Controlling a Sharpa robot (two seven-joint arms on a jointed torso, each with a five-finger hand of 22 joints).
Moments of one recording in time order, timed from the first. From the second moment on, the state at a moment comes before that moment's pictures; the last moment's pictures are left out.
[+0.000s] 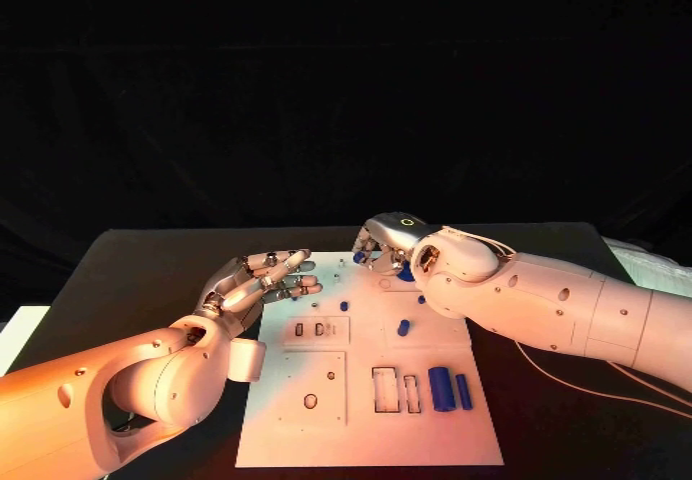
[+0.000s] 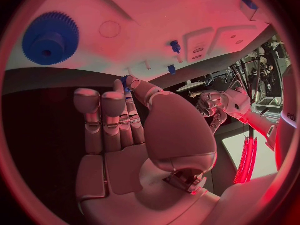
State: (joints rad) left arm 1.11 -0.94 0.01 1.80 0.07 -0.39 0.50; left_hand 1.41 -0.01 0.08 0.11 0.05 0.97 0.21 0.10 0.07 1.05 0.17 0.08 0.06 1.13 0.12 0.16 0.17 0.17 1.02 0.23 0.20 0.09; right arm 1.27 -0.58 -0.02 1.29 -1.67 -0.35 -0.15; right_hand 1.30 -0.05 0.51 -0.09 0.09 1.15 0.12 0.07 0.08 1.26 0.06 0.06 0.06 1.46 -0.02 1.00 0.75 0.15 1.22 0.08 1.16 0.79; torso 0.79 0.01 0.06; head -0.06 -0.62
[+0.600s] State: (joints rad) left arm 1.12 -0.94 0.01 1.80 0.07 -0.39 0.50; left_hand 1.42 0.00 0.08 0.11 0.05 0.97 0.22 0.10 0.07 1.05 0.17 0.08 0.06 1.13 0.12 0.15 0.17 0.17 1.02 0.23 0.20 0.09; right arm 1.27 -0.49 -0.02 1.18 -1.66 -0.35 -0.15; right_hand 1.29 -0.06 0.52 -0.08 0.09 1.15 0.13 0.07 0.08 1.25 0.06 0.06 0.06 1.46 -0.02 1.00 0.75 0.15 1.22 0.08 1.17 0.79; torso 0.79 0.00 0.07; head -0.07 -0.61
